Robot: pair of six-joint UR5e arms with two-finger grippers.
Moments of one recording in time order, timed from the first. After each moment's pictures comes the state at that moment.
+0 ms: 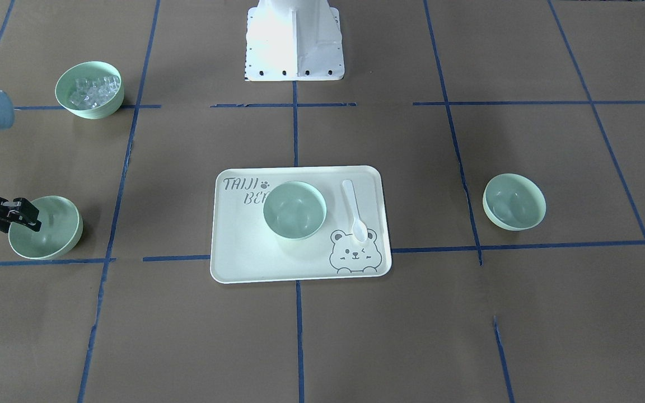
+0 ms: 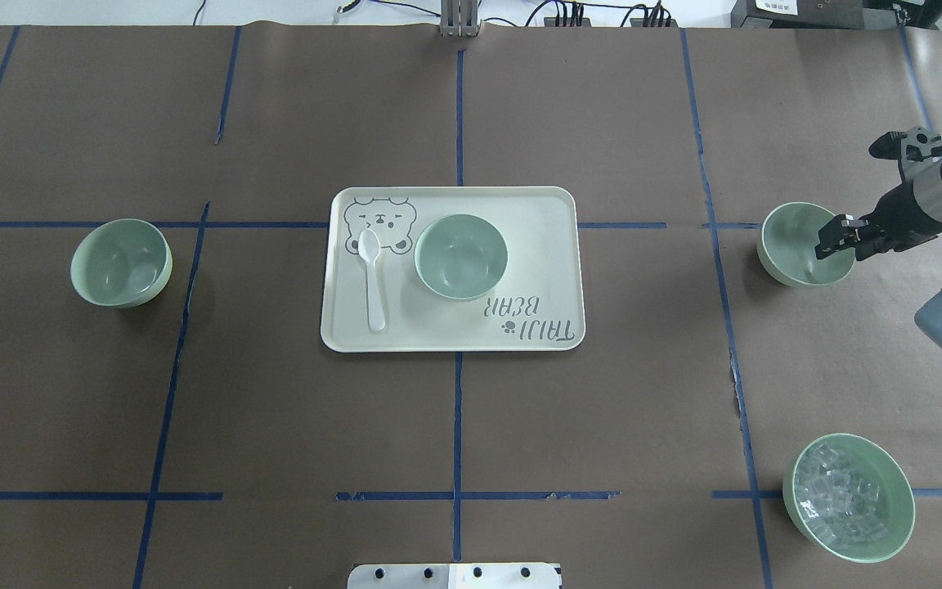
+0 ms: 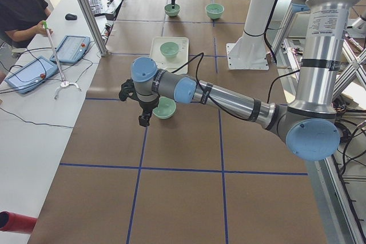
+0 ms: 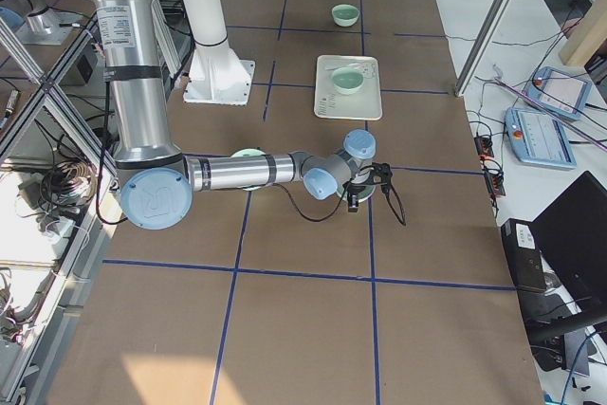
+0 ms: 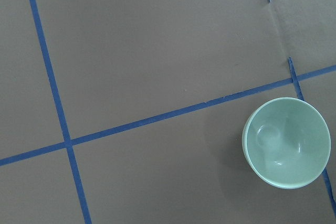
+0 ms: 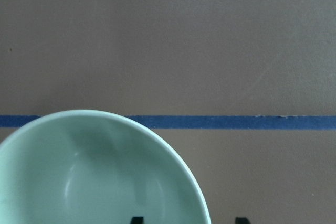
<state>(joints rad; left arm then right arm) -1.45 -1.64 -1.81 -1.56 -2.44 -0.03 1.04 -1.45 1.47 -1.03 2.24 0.76</state>
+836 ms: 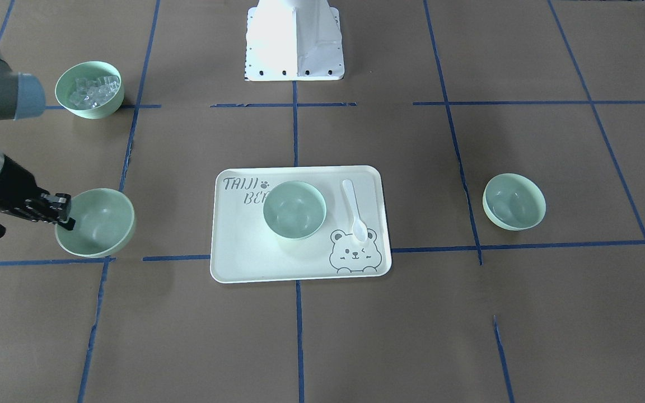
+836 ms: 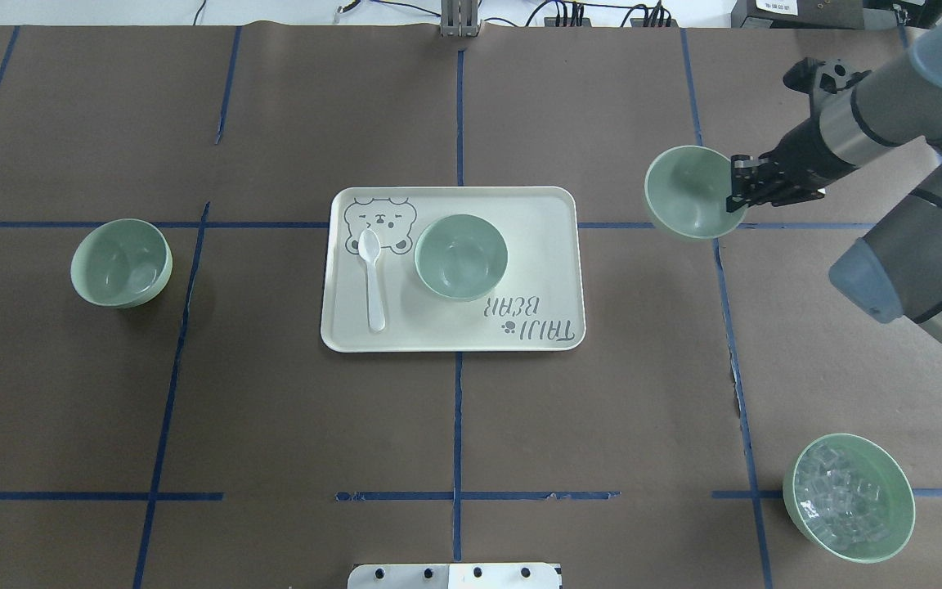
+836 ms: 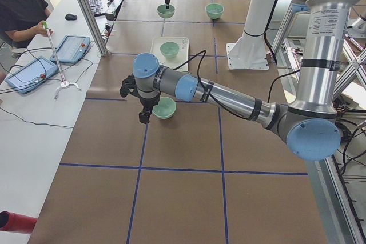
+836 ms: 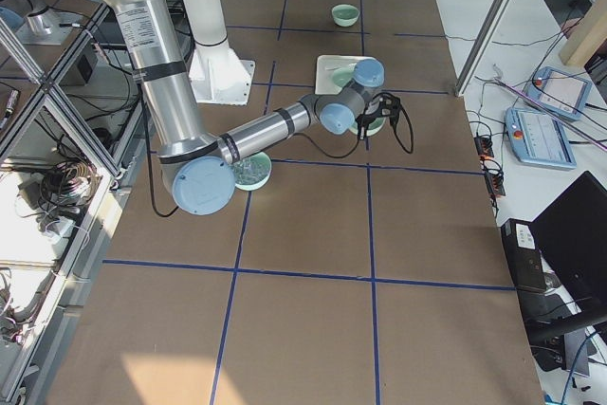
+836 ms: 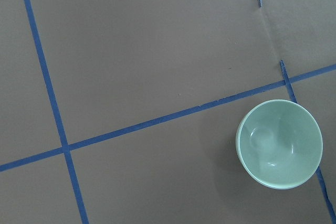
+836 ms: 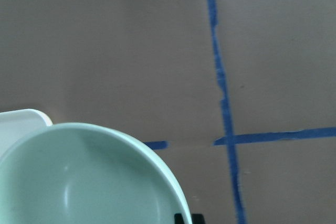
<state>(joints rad) -1.45 -1.64 -1.84 -1.56 -2.44 -0.02 0.95 -1.23 1.69 -1.21 2.26 1.12</state>
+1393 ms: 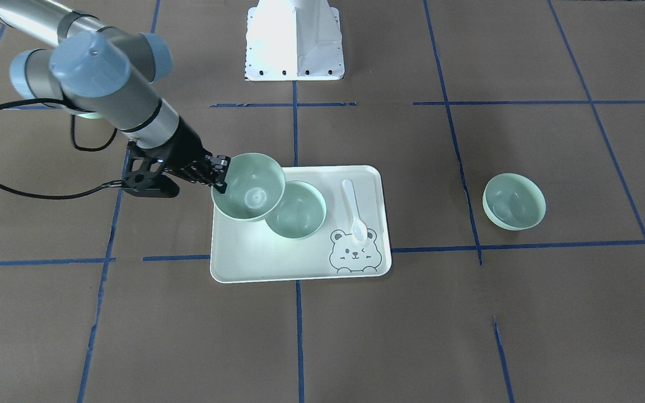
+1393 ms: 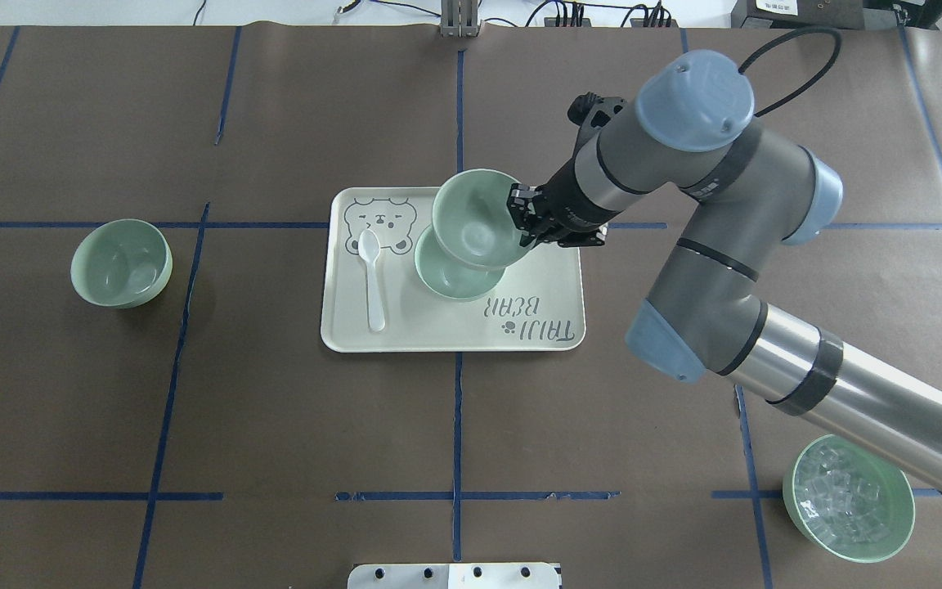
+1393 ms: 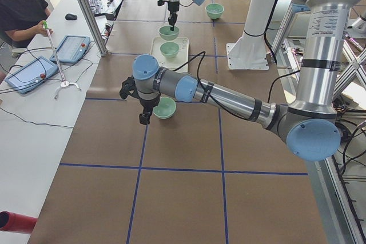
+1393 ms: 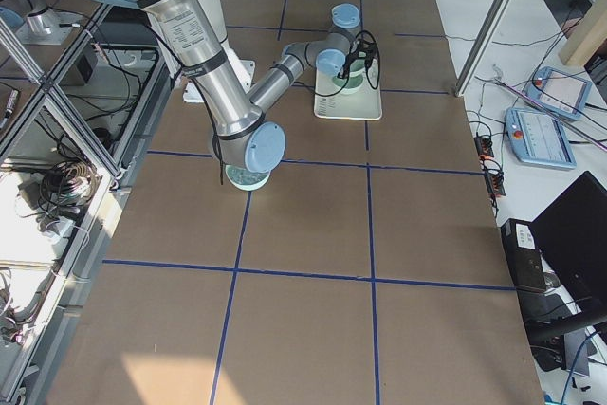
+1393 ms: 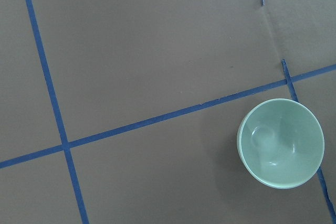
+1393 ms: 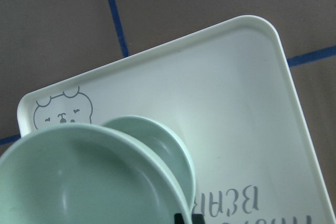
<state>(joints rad) -1.45 -1.64 -1.83 -1.56 -2.44 -0.03 0.68 -0.93 1.63 -1.24 2.07 1.50</state>
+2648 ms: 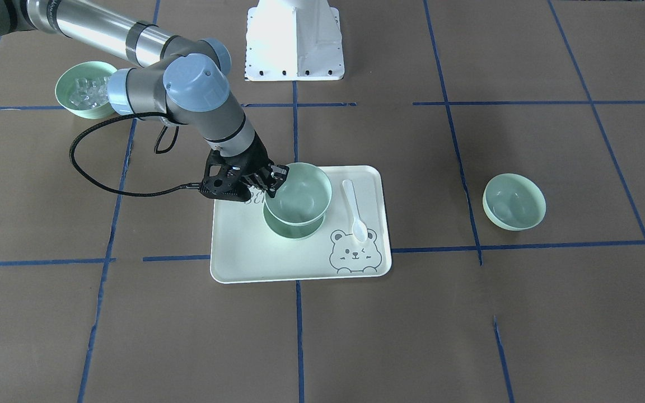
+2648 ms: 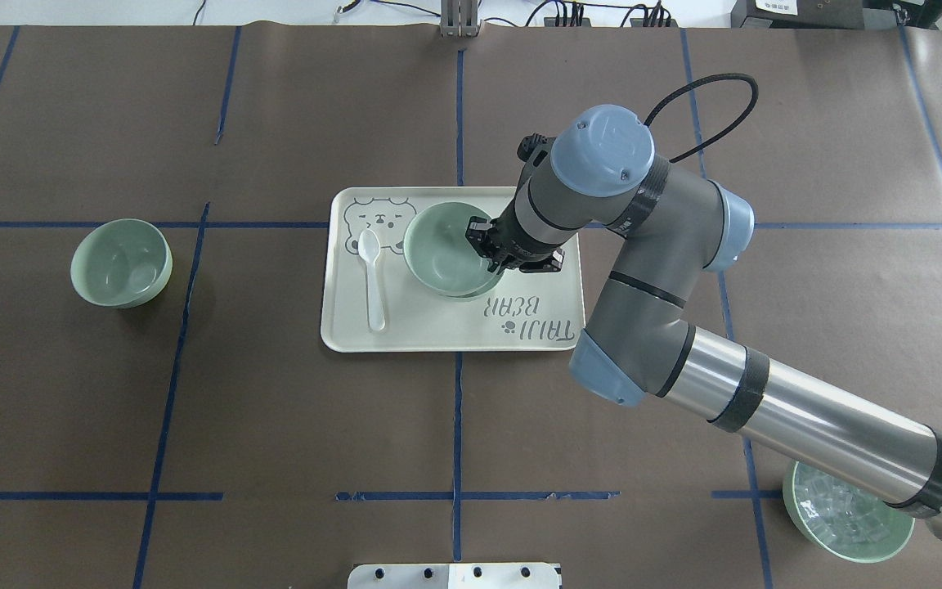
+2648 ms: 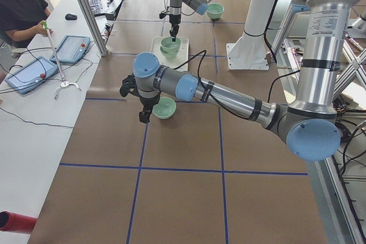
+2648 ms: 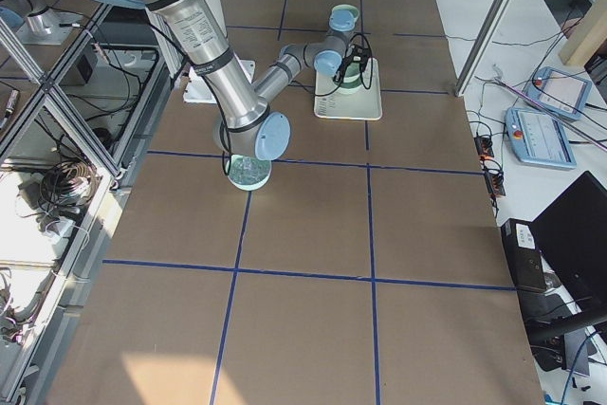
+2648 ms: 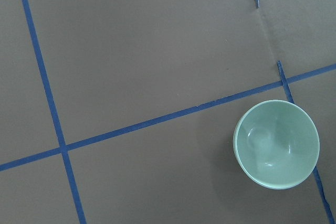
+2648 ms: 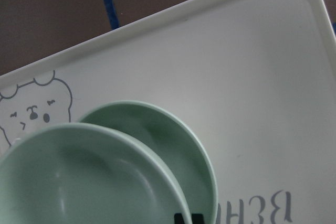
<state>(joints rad) -1.45 -1.64 -1.84 -1.56 -2.44 -0.03 0.62 -0.87 1.51 -1.24 2.00 1.51</state>
